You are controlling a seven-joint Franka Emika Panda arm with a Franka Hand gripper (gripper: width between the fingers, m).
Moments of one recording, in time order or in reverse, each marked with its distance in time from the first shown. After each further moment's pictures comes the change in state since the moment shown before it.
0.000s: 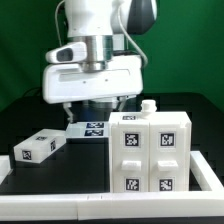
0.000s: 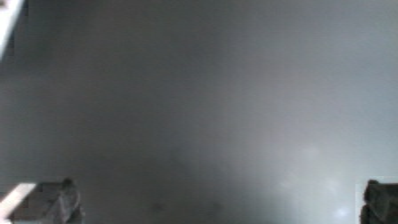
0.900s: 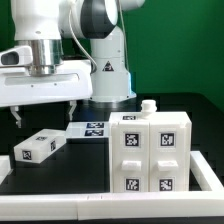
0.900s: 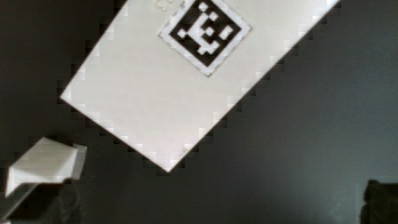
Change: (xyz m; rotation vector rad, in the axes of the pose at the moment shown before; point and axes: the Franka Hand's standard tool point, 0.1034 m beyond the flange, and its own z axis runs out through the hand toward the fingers) arm -0.017 0.083 0.001 -0.011 -0.020 -0.071
